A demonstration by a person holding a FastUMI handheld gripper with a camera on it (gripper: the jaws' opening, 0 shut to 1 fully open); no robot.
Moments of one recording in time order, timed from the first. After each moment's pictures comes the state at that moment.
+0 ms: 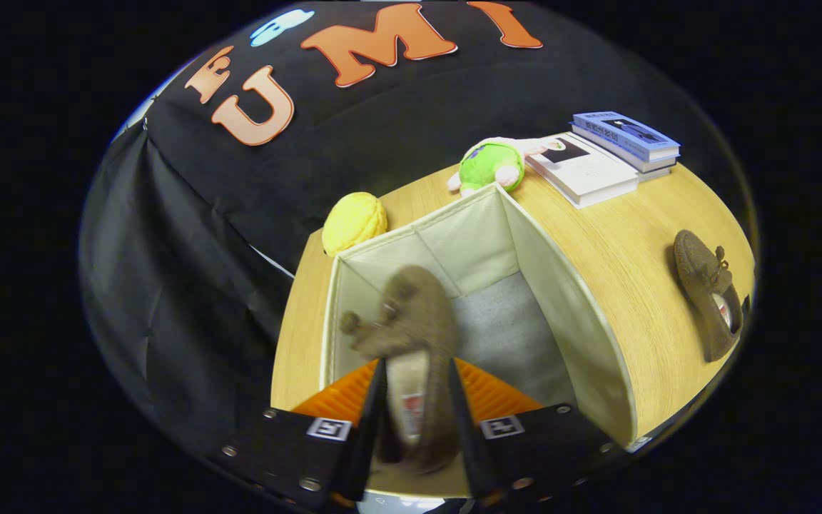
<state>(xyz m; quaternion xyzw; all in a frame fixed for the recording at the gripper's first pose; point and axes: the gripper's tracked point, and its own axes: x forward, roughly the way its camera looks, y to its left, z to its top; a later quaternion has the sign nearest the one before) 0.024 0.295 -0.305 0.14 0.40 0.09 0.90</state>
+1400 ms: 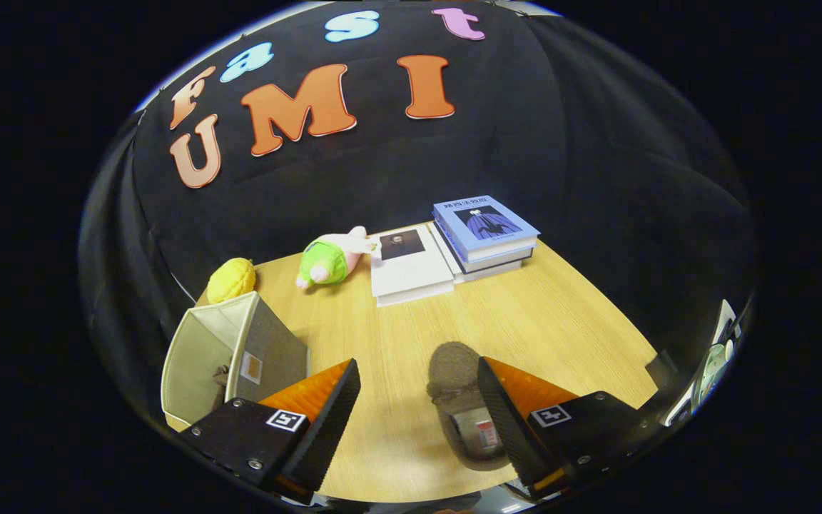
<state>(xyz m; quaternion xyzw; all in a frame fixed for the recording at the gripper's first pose) 0.039 -0.038 -0.262 0.03 0.30 -0.04 0.95</state>
